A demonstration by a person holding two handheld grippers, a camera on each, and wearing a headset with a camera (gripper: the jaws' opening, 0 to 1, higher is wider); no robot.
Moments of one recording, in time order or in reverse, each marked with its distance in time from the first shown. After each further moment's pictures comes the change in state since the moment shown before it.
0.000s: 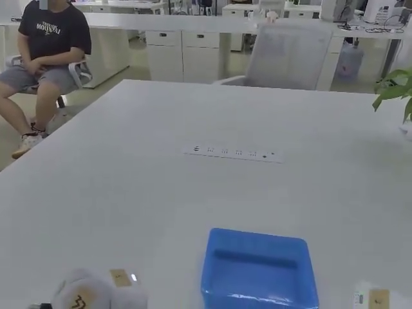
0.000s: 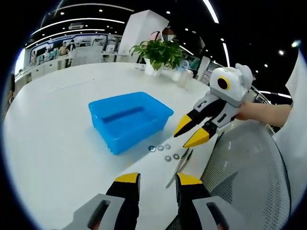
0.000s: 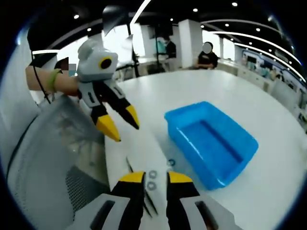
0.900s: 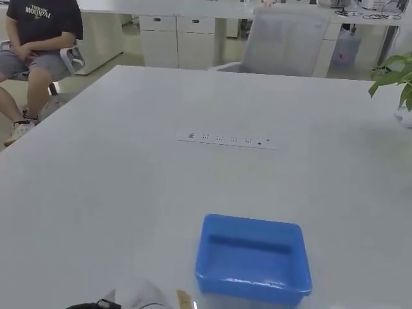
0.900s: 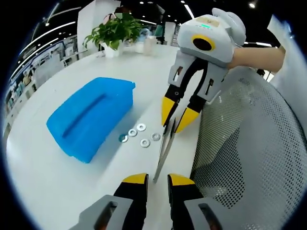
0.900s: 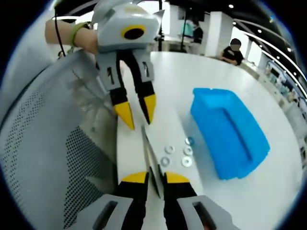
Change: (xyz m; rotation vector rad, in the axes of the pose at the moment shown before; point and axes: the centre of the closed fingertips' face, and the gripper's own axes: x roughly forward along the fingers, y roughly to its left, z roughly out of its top) left arm 0.032 -0.025 -0.031 0.398 0.272 -0.072; right arm -0.001 0.018 -0.042 -0.218 0.210 0.051
